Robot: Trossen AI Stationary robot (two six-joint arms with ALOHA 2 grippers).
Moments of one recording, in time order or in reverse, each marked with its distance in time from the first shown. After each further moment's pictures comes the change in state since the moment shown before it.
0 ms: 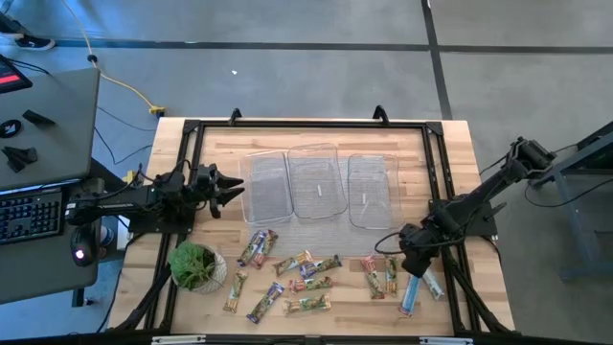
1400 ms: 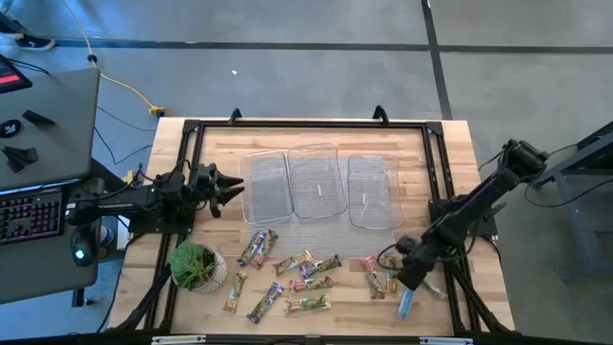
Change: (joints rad) left arm 0.000 0.000 0.000 0.002 -0.014 -0.001; right arm 0.108 0.093 -0.062 0.359 0.036 0.148
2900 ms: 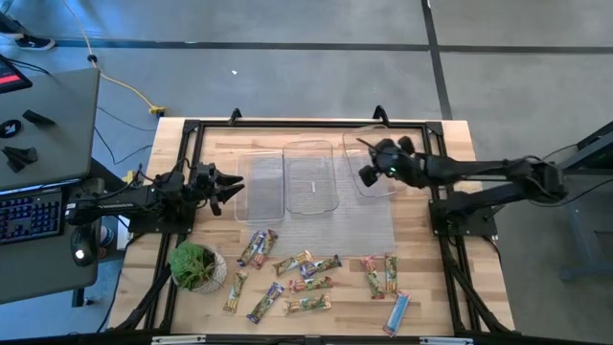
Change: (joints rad) left arm 0.000 0.000 0.000 0.005 -0.032 -0.072; right arm -0.990 -0.072 0.146 0.190 0.839 -1.220
